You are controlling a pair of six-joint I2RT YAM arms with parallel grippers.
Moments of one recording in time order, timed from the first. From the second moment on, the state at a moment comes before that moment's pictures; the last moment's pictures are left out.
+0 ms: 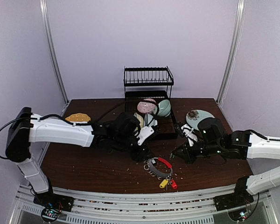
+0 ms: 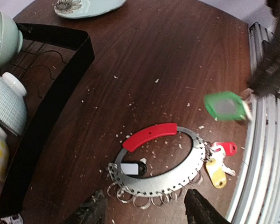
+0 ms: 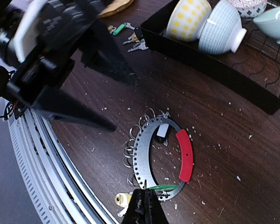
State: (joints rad) left arm -1.07 1.72 1.17 -0.17 0.13 0.00; right arm 0.95 1.07 0.71 -0.31 -0.06 0.30
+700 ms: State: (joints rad) left arm -0.81 2.22 1.65 -0.60 0.67 0.67; right arm 0.94 0.88 0.65 -0.39 -0.02 0.35
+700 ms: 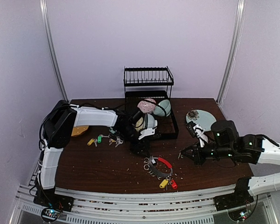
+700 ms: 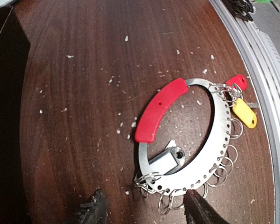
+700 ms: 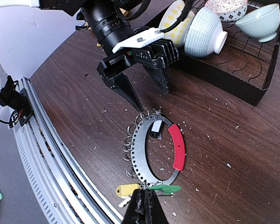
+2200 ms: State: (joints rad) left arm -0.83 1.70 0.82 0.09 0.34 0.13; right arm 0.94 0.95 0.69 -0.37 -0.09 0.29
